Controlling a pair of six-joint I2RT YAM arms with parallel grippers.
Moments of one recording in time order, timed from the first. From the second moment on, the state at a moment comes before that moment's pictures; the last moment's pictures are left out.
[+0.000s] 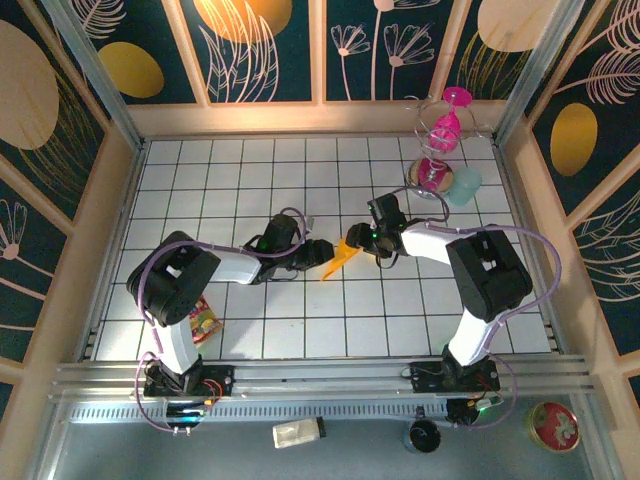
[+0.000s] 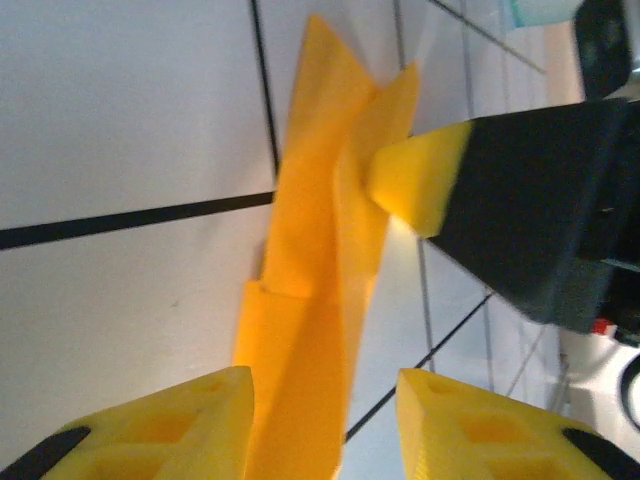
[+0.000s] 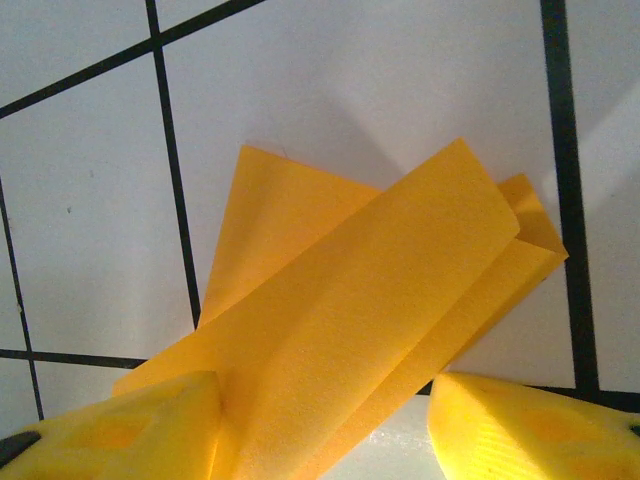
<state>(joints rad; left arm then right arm) -0.66 1.83 0.77 0.40 0.44 -0.91 0.48 1.77 0.91 -0.15 -0.16 0.68</state>
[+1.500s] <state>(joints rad) -0.70 1.87 0.86 0.18 0.38 -0.81 0.48 1.71 0.88 -0.14 -0.16 0.70</state>
